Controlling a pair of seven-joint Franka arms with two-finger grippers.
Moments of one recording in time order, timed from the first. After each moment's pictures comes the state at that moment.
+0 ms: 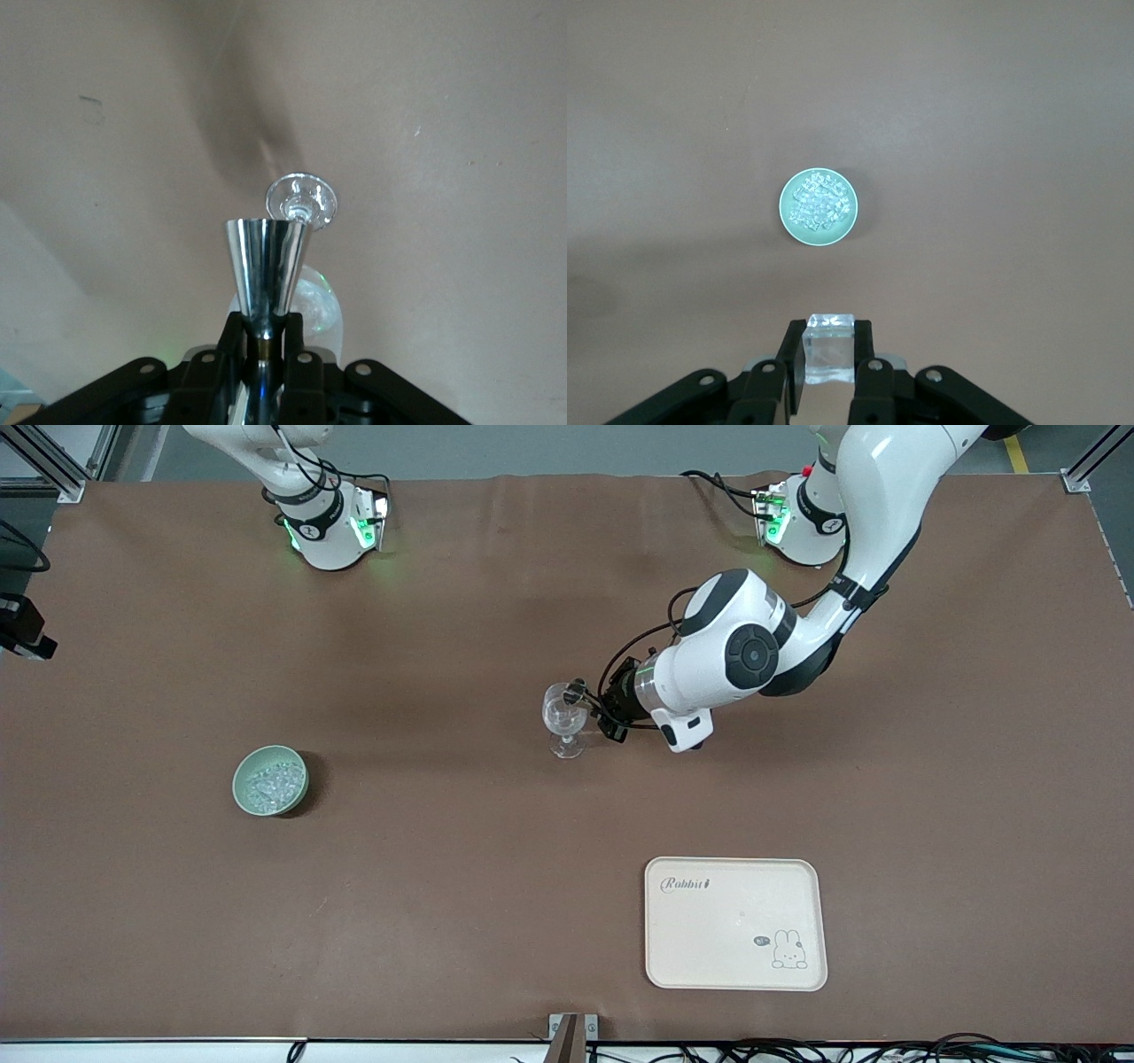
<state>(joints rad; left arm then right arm) -0.01 0.52 -0.73 -1.78 -0.19 2.28 -1.85 -0.07 0.00 -0.03 -1.46 -0.03 1.46 0.02</state>
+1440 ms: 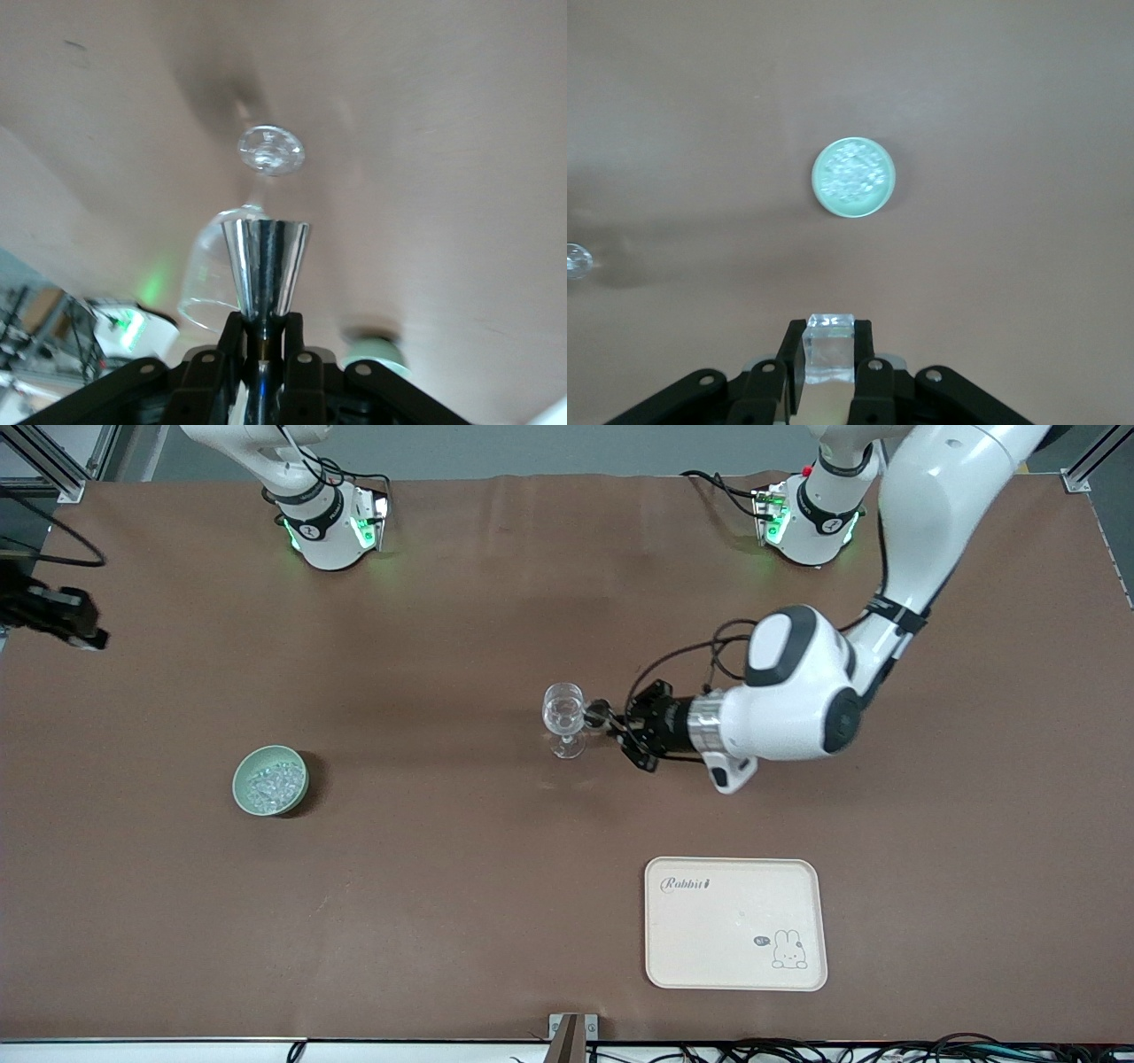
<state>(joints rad) 0.14 0.61 -0.73 -1.60 -0.46 2.13 -1.66 0.08 0.00 -0.01 -1.46 -0.02 1.40 0.19</state>
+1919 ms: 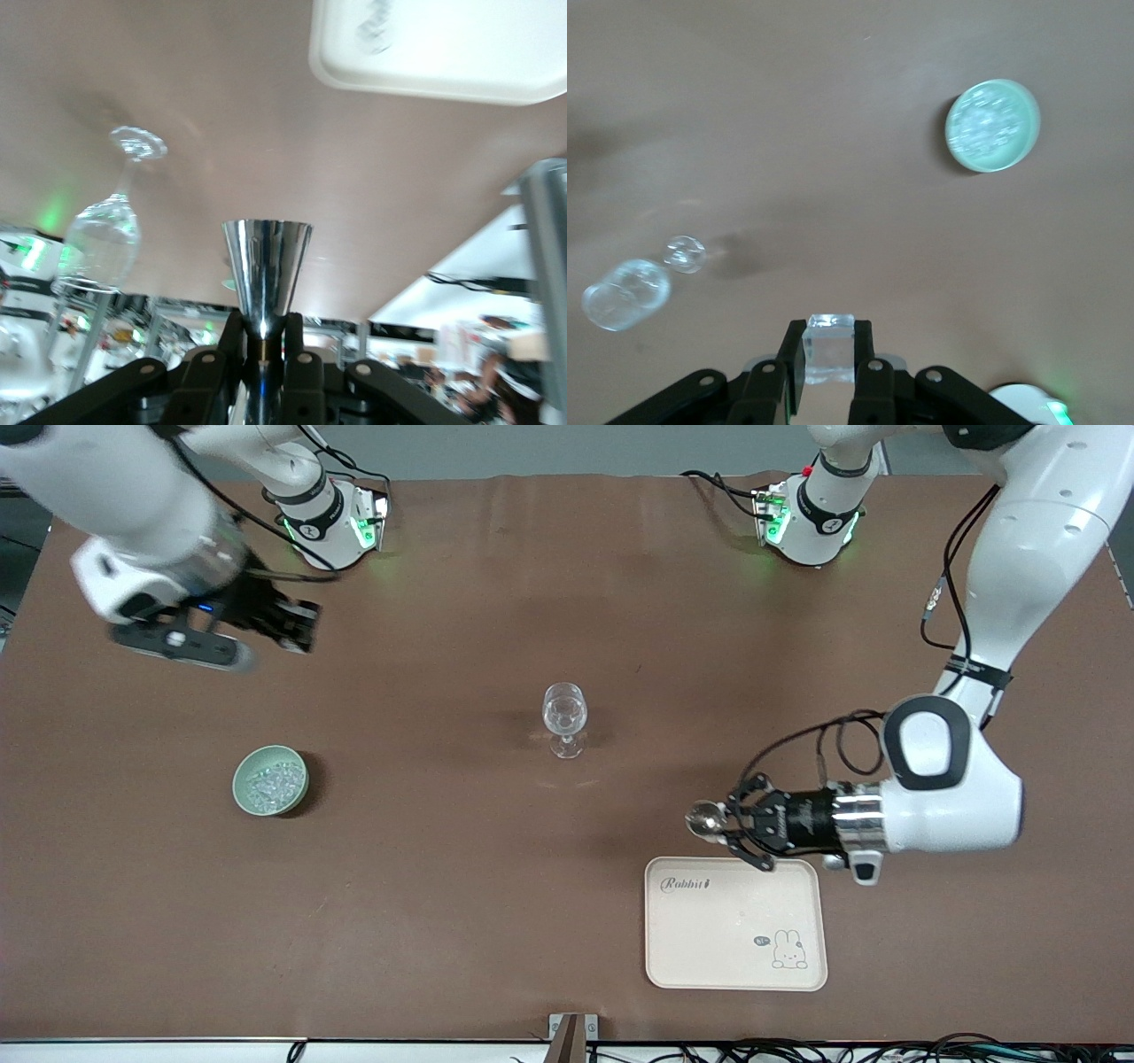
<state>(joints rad) 0.34 0.82 -0.72 -1.39 -0.60 2.12 -1.48 0.38 0.12 0.04 -1.46 0.04 1.50 0.67</state>
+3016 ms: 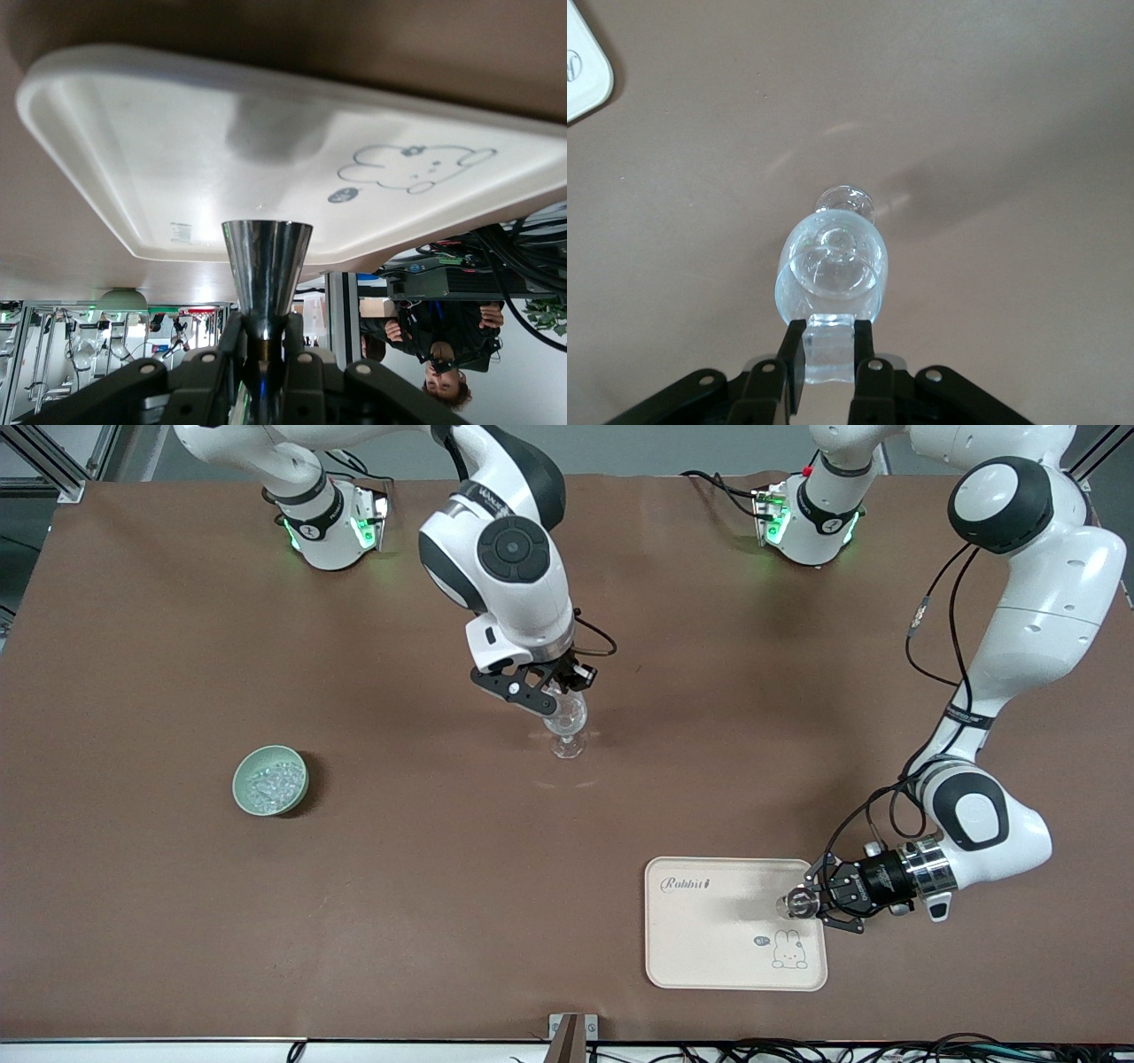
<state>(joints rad) 0.42 1.13 -0.61 -1.28 -0.85 2.28 -1.05 0.55 0.52 0.30 -1.41 -0.04 1.91 1.29</state>
